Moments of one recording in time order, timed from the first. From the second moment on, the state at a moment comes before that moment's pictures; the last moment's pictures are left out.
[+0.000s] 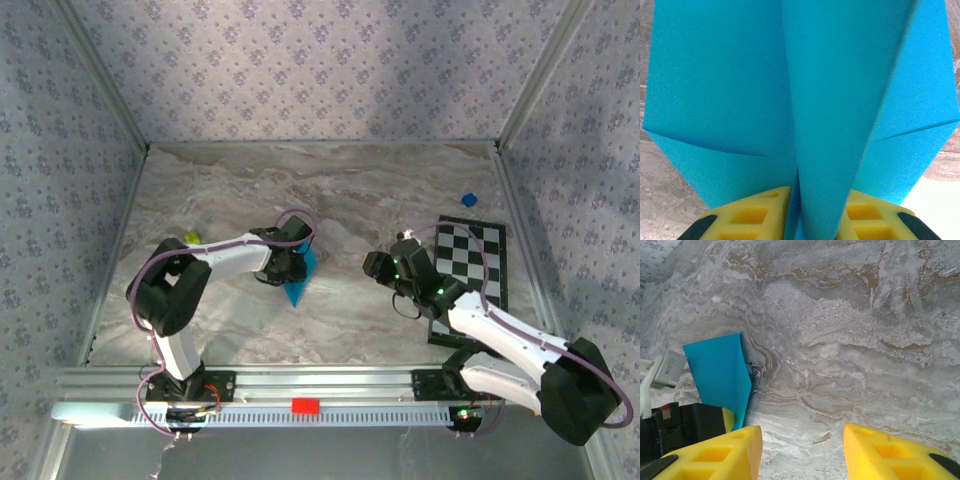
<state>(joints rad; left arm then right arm) -0.72 1.77 1.04 -0.56 -0.02 -0.76 0.65 1.01 0.53 -0.18 0.09 0.90</state>
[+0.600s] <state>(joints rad) -0.73 1.81 1.10 -0.58 -0.05 -0.80 0.65 0.95 0.47 -0.17 0.09 0.86</state>
